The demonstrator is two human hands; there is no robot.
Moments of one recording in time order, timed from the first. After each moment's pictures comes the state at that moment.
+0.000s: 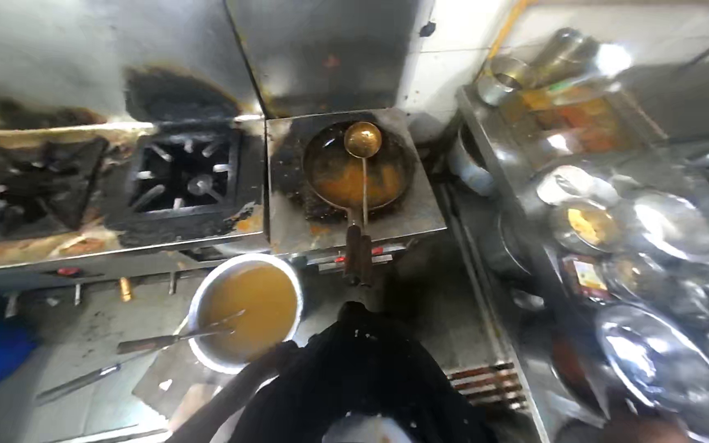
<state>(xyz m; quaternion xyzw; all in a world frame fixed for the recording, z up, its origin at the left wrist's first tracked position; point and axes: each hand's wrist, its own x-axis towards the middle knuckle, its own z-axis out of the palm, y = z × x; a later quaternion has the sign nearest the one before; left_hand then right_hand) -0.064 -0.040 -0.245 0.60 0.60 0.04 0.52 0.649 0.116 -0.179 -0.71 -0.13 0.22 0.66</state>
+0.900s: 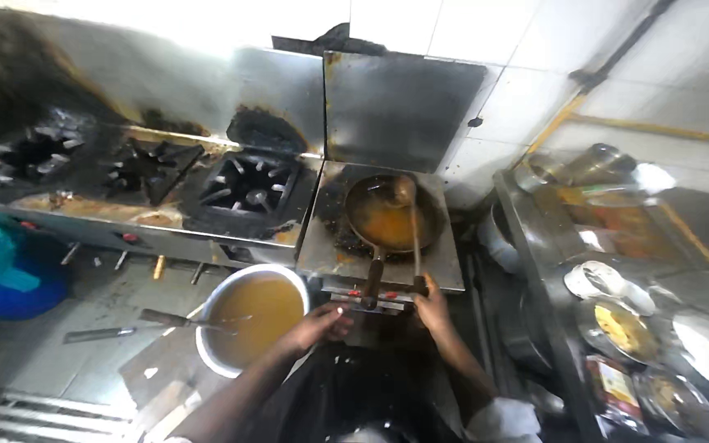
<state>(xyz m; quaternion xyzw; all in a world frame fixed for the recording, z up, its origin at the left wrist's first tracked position) 0.007 0.061 -0.139 0.29 0.56 0.46 0.63 0.252 0.275 -0.140 -0.56 -0.66 0.46 0.20</state>
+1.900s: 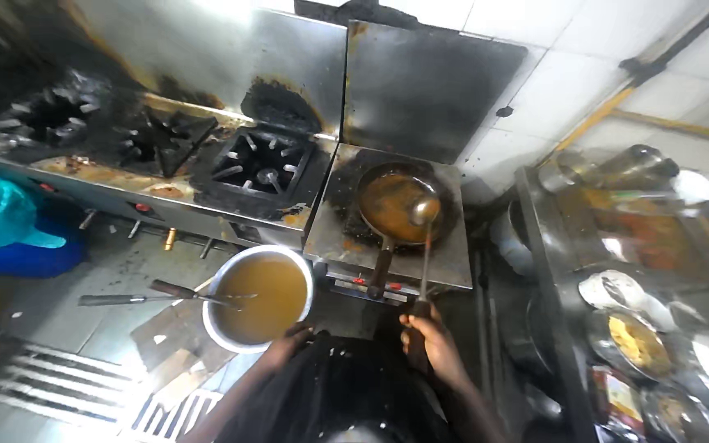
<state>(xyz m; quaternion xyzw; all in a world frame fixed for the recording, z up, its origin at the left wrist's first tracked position) 0.001 -0.032 -0.200 0.16 0.65 0.45 0.59 0.266 0.184 -0.072 -0.45 -0.44 0.75 0.22</state>
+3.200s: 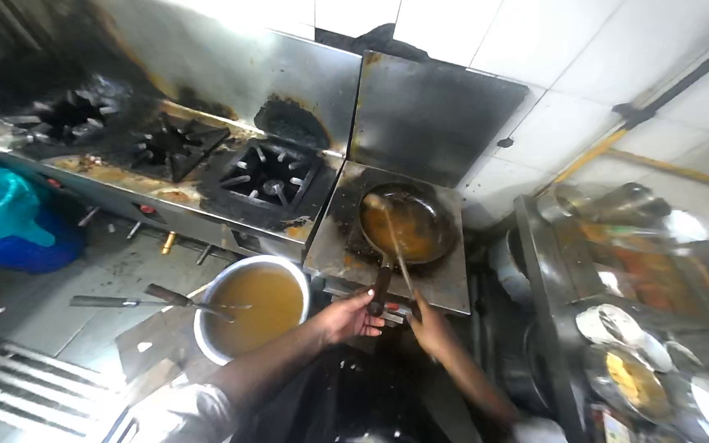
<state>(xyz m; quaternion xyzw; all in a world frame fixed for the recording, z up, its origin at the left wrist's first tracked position) 0.033 0.121 -0.109 0.17 0.34 0.57 0.73 0.241 0.269 -0.094 -0.46 -0.84 0.28 -0.07</state>
